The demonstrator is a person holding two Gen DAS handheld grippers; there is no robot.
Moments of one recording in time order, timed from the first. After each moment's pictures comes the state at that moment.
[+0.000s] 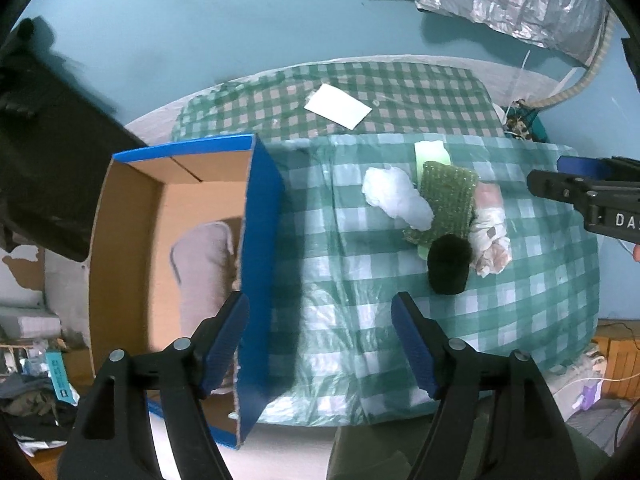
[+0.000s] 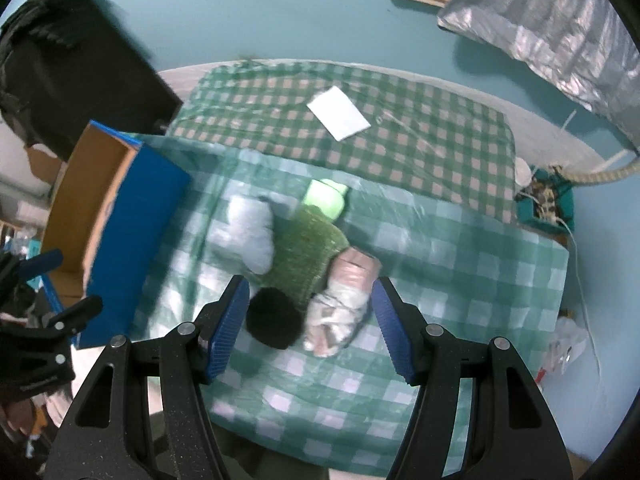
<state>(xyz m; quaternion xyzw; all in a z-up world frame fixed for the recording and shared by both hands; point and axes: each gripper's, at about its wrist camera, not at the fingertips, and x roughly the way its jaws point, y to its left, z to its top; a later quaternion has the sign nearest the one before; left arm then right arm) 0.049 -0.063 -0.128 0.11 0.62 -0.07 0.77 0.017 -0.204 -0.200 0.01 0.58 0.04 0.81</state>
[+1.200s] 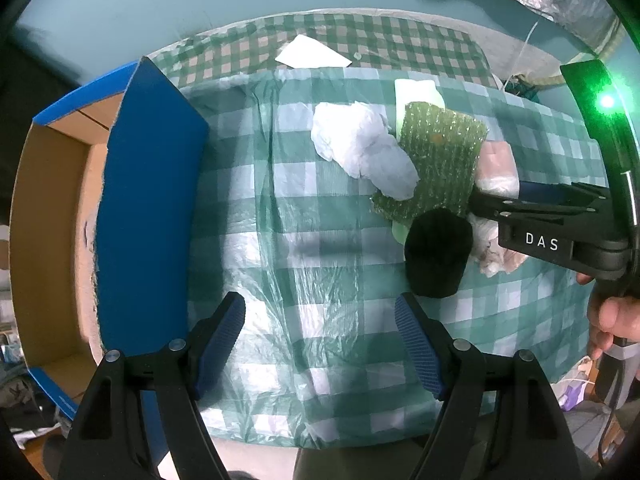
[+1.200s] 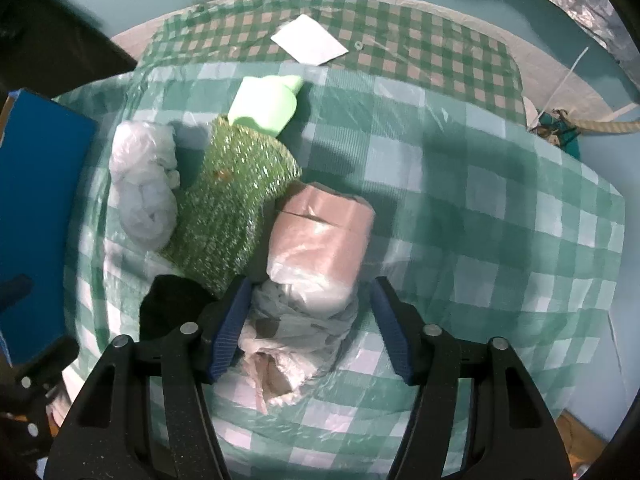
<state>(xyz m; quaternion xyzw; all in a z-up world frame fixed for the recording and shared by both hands) 0.056 -0.108 -0.220 0.09 0.68 -0.09 0.72 0.035 -0.229 -0.332 0.02 0.65 0.01 0.76</state>
